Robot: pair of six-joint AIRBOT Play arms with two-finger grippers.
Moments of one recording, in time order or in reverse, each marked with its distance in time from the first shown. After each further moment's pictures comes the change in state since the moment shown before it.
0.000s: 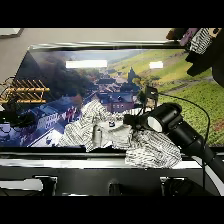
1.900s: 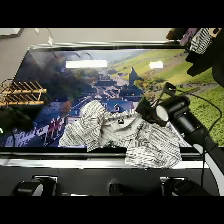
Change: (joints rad) left arm -0.586 1.129 -0.224 -0.322 -0.015 -0.057; right arm -0.207 -0.049 0.000 -0.039 -0.030 0.143
